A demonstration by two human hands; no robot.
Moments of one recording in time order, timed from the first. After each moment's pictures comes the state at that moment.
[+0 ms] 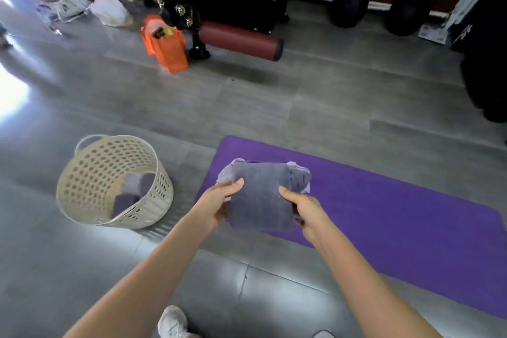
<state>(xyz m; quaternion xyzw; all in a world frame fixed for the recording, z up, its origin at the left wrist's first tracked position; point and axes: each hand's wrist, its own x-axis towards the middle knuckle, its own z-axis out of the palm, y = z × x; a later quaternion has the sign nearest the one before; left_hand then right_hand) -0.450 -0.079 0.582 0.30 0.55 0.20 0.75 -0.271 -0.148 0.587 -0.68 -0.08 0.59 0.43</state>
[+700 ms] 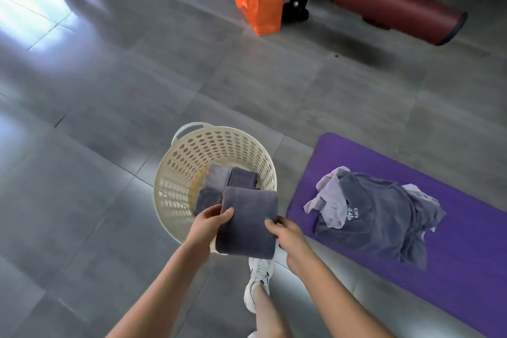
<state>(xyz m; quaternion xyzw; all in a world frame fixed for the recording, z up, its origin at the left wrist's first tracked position) -0.896 0.204 0.403 0.21 0.69 0.22 0.65 -0.725 0.169 0.385 -0.67 -0.11 0.68 0.29</state>
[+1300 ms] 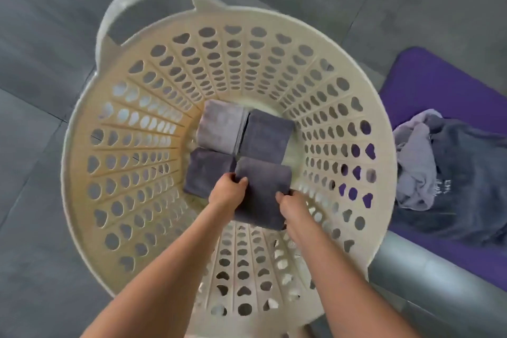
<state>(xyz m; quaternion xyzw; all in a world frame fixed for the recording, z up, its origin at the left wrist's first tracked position) -0.964 0.325 -0.049 0.34 0.75 -0.06 0.56 -0.837 0.284 -0.045 -0.80 -0.04 0.58 0.11</state>
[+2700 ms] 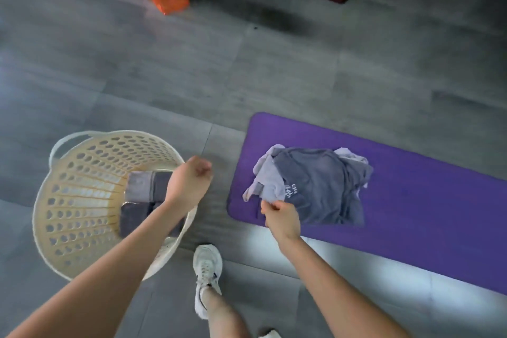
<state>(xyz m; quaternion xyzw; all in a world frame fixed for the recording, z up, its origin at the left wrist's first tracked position) -0.703 0.295 0.340 0.63 0.66 0.08 0.41 -0.548 0.174 0.295 -0.85 -0.21 0.45 0.19</state>
